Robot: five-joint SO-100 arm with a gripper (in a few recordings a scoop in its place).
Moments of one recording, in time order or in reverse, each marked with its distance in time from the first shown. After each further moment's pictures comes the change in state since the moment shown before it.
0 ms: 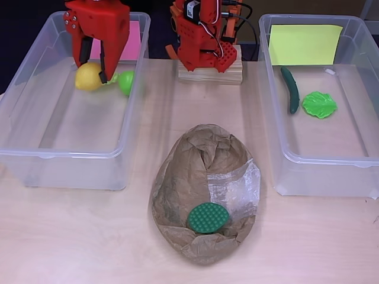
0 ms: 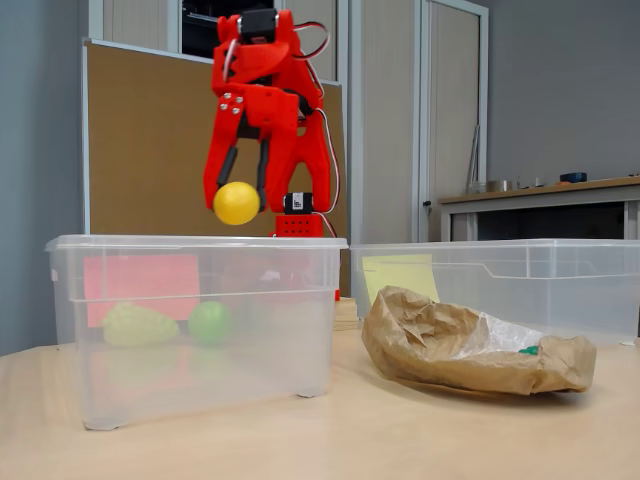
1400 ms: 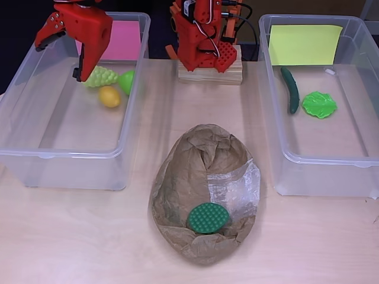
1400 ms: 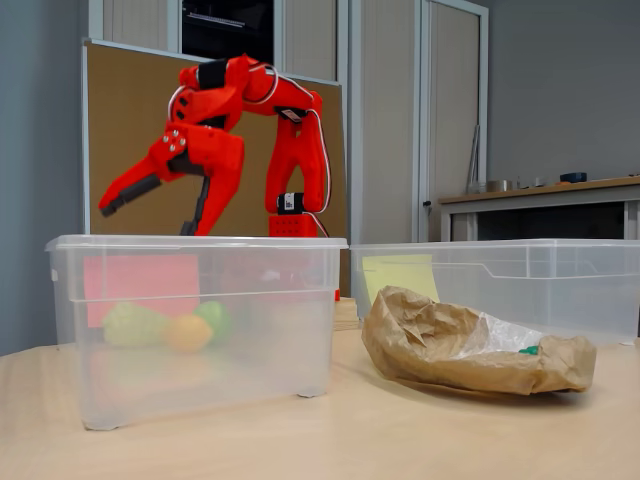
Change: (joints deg) arm 7.0 4.4 12.0 -20.0 -13.3
